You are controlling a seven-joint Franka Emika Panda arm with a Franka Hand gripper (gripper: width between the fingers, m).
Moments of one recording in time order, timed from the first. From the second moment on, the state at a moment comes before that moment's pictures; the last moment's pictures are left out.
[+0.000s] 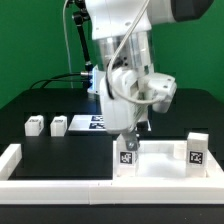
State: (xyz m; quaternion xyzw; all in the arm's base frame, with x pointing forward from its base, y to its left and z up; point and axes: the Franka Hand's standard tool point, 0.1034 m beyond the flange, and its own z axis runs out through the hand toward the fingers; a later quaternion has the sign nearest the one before) arm 0.621 0.024 0.093 -0.61 0.79 0.04 0.08
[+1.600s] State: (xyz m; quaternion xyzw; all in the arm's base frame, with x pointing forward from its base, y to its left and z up) arm 0.605 0.015 0.098 -0.87 0.49 0.01 0.09
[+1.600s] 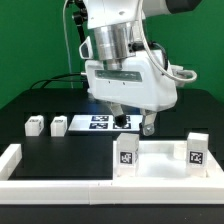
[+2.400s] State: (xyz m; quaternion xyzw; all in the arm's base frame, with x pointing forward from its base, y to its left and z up) arm 0.587 0.008 0.082 -1.00 0.04 -0.04 0.03
